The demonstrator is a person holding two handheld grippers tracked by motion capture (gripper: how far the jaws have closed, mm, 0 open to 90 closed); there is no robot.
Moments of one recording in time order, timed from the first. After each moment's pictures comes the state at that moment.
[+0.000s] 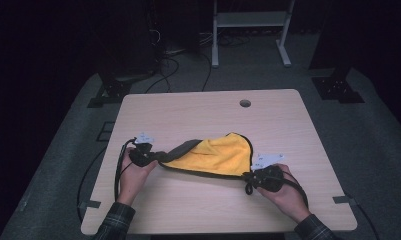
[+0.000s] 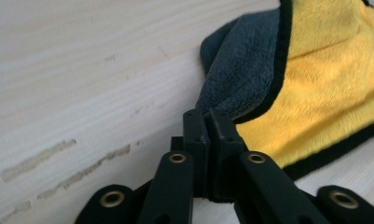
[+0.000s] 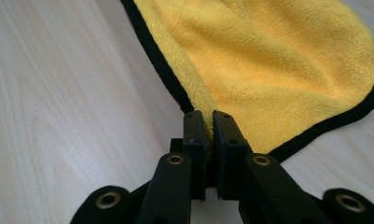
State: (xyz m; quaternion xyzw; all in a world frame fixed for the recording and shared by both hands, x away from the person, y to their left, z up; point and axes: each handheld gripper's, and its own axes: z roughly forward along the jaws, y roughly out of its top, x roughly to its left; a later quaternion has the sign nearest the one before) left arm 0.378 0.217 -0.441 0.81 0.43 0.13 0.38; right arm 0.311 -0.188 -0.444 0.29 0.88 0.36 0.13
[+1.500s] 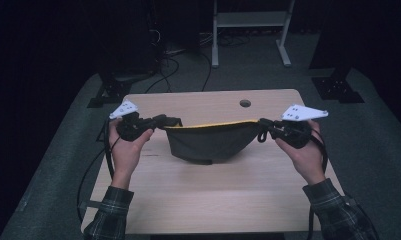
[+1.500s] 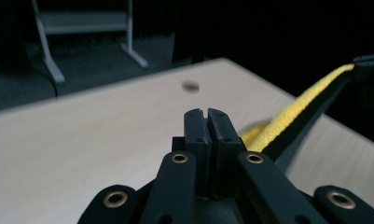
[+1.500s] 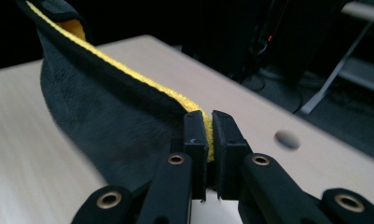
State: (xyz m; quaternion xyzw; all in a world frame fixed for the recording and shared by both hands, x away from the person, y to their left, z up) left arm 0.375 0.213 -0.308 0.71 0.37 0.18 0.57; right arm 0.353 -0.232 -0.318 0.31 0.77 0.49 0.26
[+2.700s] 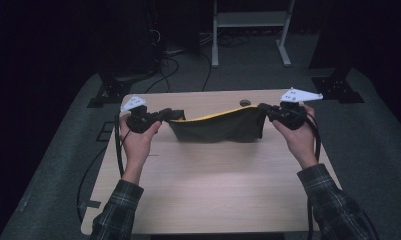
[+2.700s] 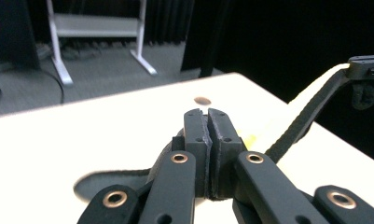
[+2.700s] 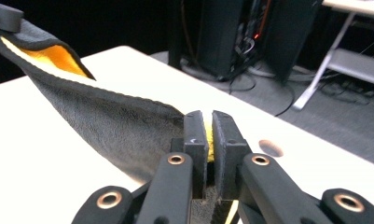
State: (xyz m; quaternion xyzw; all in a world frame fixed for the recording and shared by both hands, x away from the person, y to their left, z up) left arm 0.405 0.200 -0.347 0.71 0.41 0.16 0.56; right arm 0.404 -0.237 -0.329 0.35 0.76 0.49 0.25
